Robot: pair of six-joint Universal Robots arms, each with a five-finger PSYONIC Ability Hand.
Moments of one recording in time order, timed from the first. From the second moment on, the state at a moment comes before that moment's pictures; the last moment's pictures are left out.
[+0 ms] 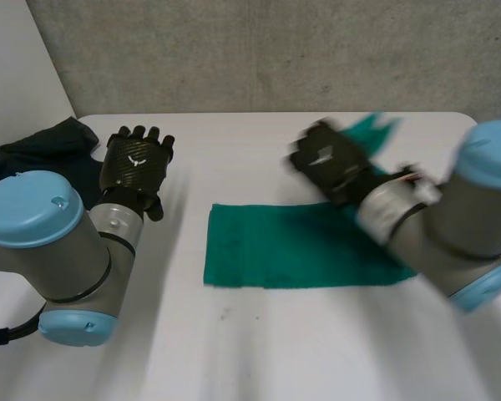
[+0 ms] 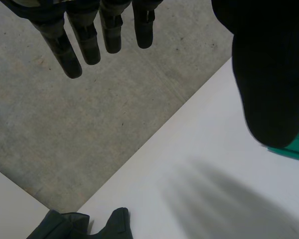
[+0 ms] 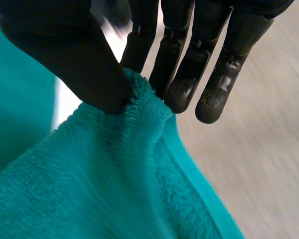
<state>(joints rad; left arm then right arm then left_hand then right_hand) 4.23 -1.95 -1.65 3.61 -1.73 3.61 2.06 -1.12 1.44 -0.26 1.13 2.21 0.20 0.21 0.21 0.20 0.05 0.99 1.18 1.18 1.19 0.99</state>
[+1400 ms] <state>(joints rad) 4.08 -1.94 -1.58 3.54 -1.80 3.52 2.35 -1.02 1.54 -0.26 1.25 2.31 0.20 0.21 0.21 0.20 0.05 0.26 0.32 0.34 0.35 0.20</state>
